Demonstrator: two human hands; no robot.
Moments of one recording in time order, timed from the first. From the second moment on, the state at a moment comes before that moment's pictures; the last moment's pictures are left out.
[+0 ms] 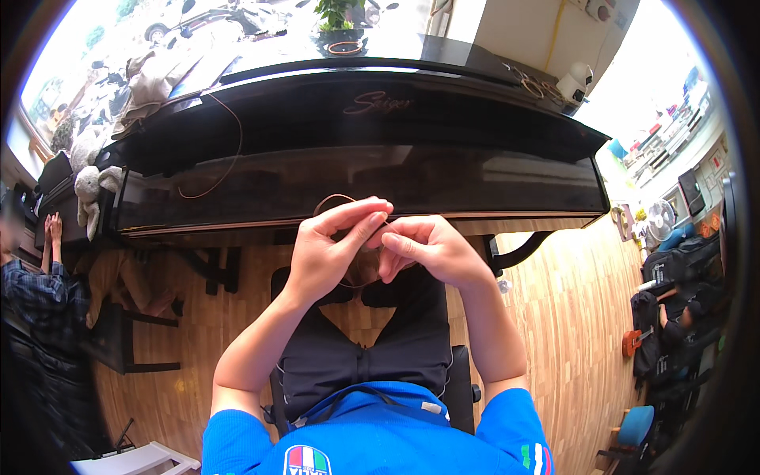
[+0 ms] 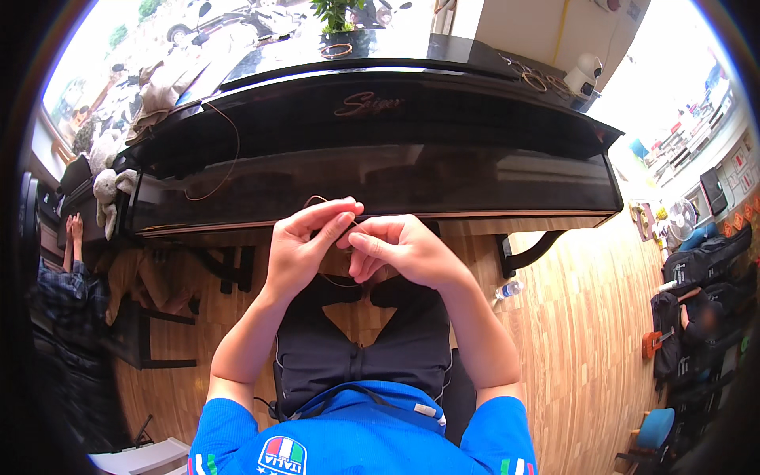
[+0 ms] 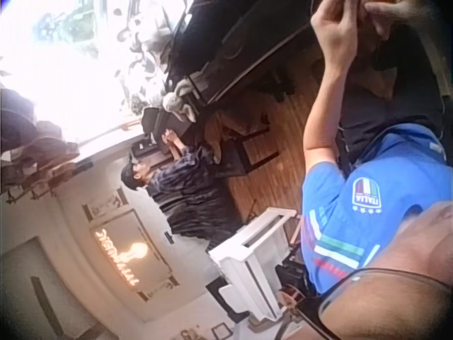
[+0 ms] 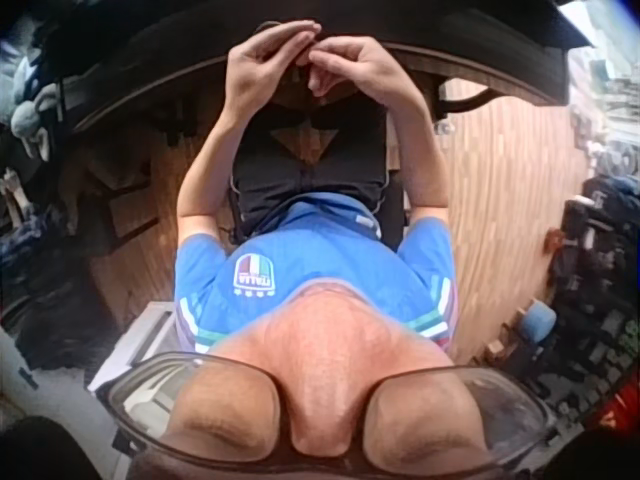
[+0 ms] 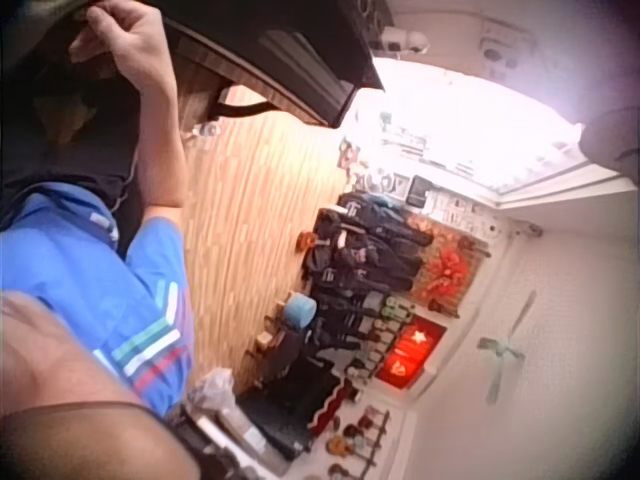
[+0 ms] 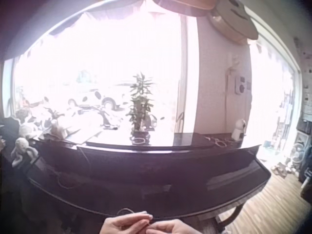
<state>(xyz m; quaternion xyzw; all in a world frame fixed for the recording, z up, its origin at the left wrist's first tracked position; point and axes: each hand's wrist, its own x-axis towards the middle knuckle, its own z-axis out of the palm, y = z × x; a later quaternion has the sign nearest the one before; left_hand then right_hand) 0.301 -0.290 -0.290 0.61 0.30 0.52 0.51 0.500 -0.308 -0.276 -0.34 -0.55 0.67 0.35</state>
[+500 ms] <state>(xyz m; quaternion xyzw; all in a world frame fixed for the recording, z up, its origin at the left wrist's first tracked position) 0.281 -0.258 -0.280 0.86 0.26 0.42 0.12 0.516 -0.292 -0.294 -0.31 -0.59 0.69 0.27</state>
